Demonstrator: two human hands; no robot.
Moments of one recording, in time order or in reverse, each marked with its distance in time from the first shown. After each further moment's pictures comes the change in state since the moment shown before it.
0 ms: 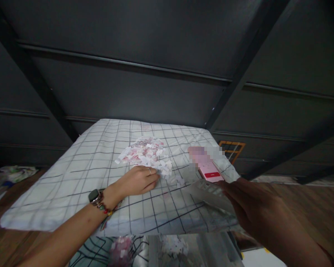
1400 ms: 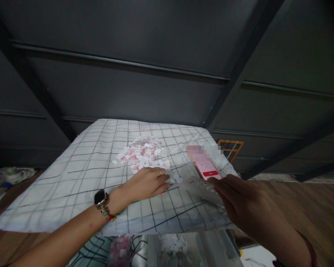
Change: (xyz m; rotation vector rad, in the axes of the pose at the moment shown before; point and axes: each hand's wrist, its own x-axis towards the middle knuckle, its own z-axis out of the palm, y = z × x) left_hand 0.030 0.023 -0.007 -0.131 -0.183 -0.104; right_hand 0.007 -0.004 0.002 0.069 -0.039 0.006
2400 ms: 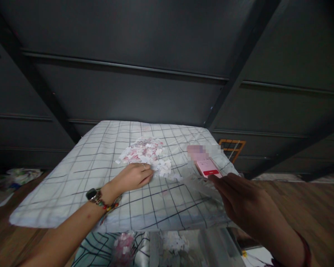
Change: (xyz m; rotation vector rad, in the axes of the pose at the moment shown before) left_hand -0.036 -0.039 0.010 0.166 0.104 -0.005; right_hand -0.004 0.000 0.002 -0.071 0.053 -0.037
